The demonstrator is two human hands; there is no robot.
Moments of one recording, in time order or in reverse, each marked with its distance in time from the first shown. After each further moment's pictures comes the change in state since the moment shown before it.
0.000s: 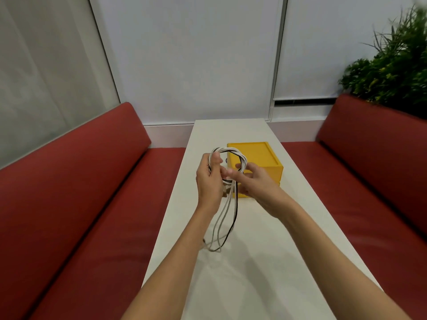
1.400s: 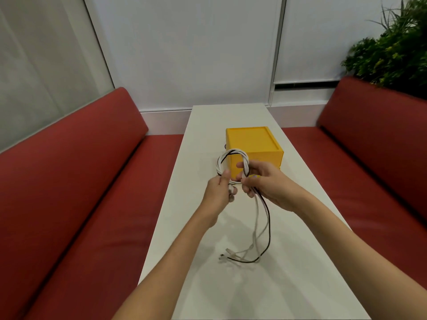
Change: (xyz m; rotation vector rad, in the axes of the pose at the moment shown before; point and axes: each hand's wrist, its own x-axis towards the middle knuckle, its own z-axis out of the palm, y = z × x) left_hand -0.034 -0.023 -0.008 0.121 -0.304 -0.484; right_hand -0.009 0.023 -0.019 0.087 -0.121 0.058
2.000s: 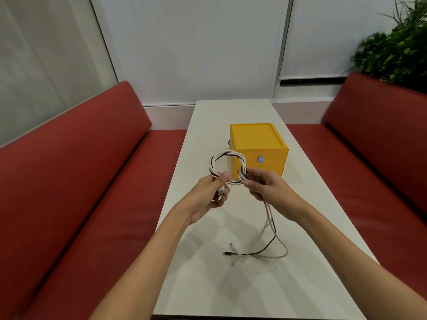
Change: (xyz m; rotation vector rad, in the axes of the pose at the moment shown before) left_hand 0.001 -0.003 -0.041 -0.147 -0.196 -0.158; right_hand 0.001 0.030 0.001 -0.178 -0.017 -0.157
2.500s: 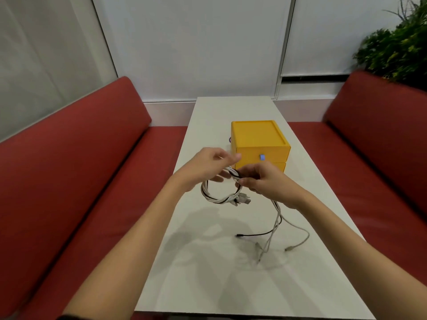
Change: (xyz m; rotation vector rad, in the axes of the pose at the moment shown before) left_hand 0.004 0.056 -0.005 0.565 0.000 0.207; right_hand 0.013 -0.019 0.001 -0.342 -0.094 0.001
